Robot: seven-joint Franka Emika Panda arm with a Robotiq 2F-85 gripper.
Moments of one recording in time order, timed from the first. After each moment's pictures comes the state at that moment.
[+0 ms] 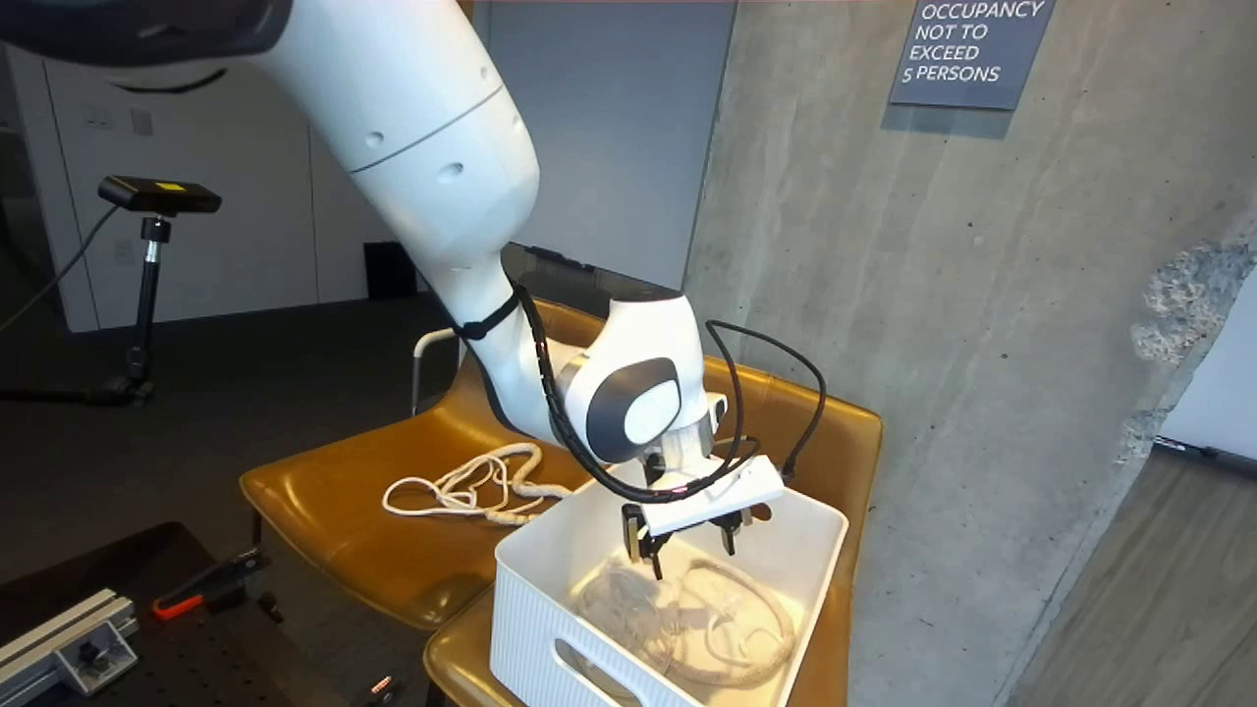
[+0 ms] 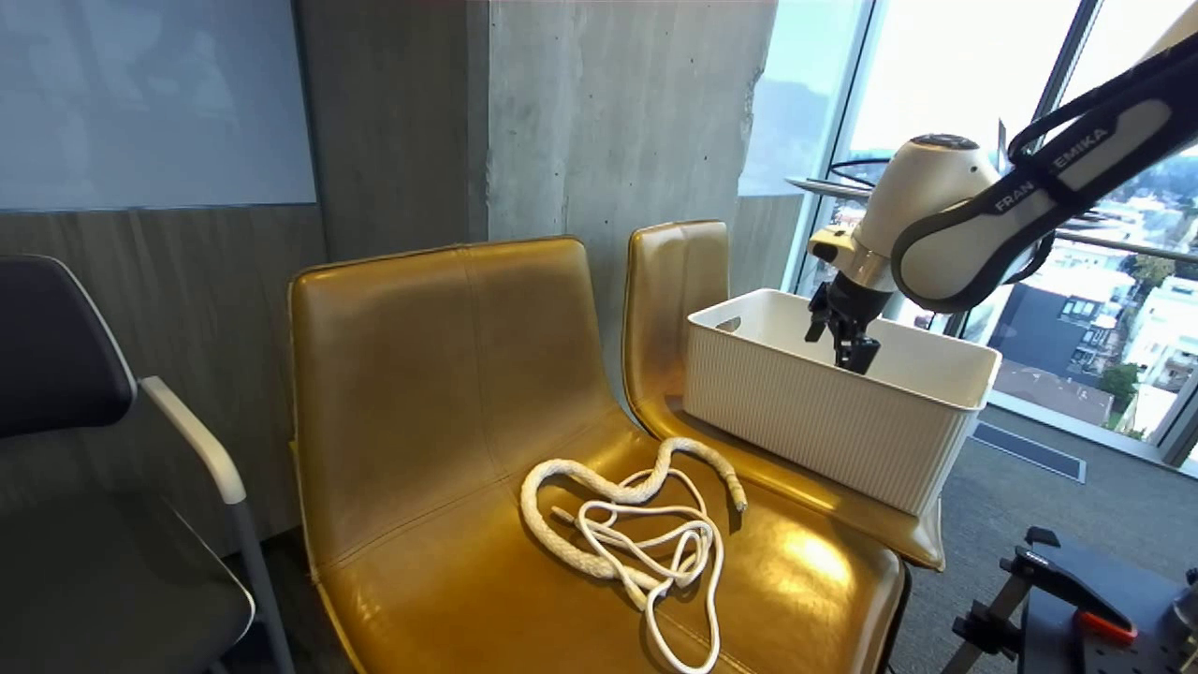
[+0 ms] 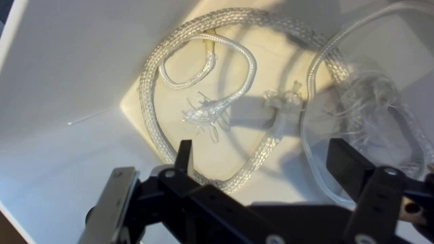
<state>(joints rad) -0.33 0.65 -0.07 -1.85 -0.31 2.80 -0.97</state>
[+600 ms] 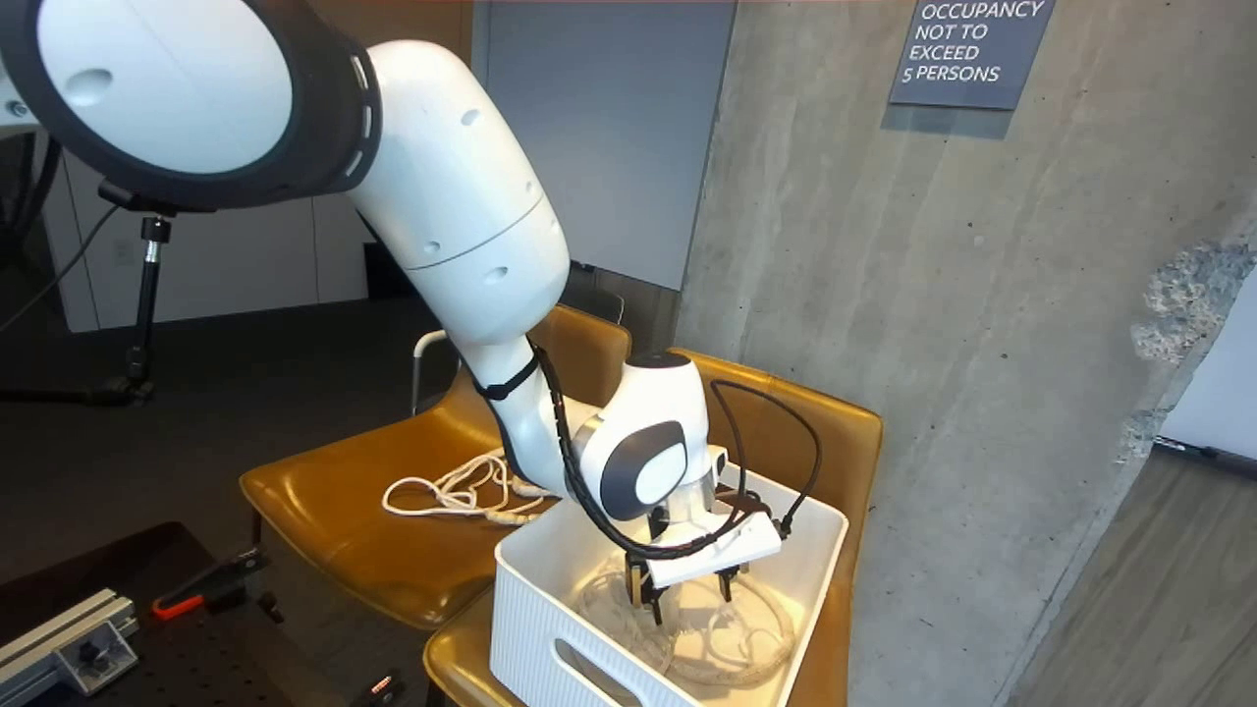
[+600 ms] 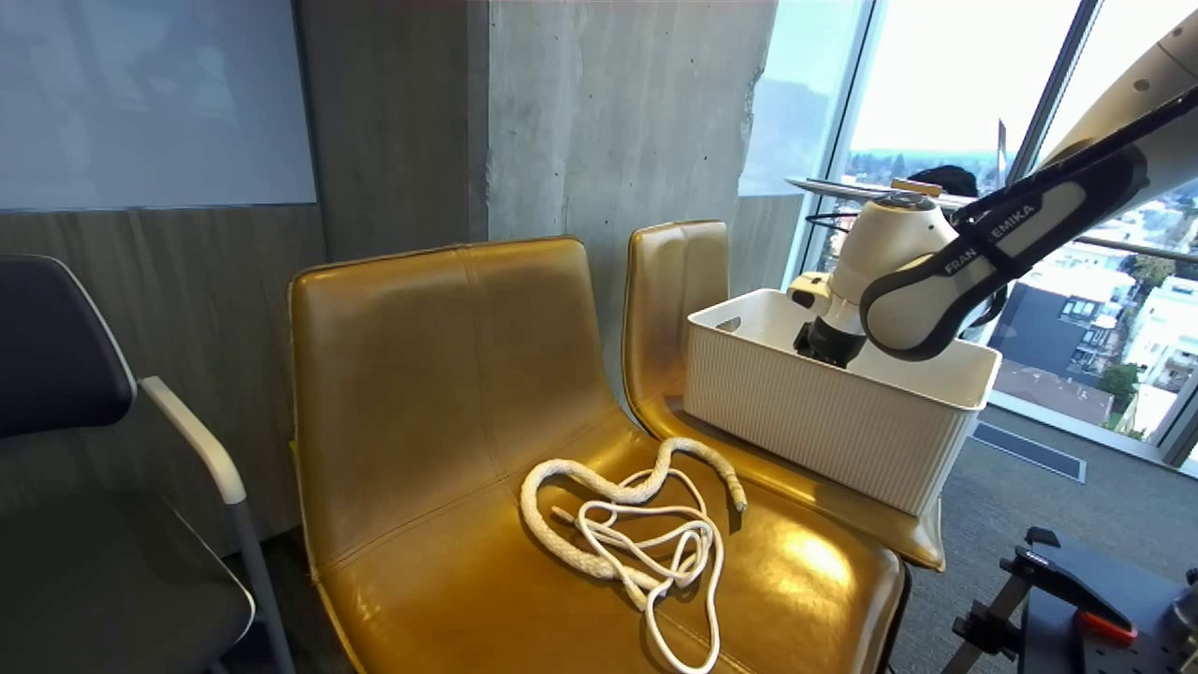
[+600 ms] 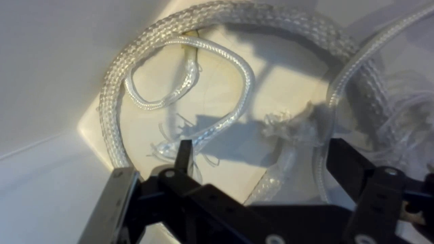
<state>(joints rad) -0.34 0.83 -0.07 -1.71 -0.31 2.80 -0.97</state>
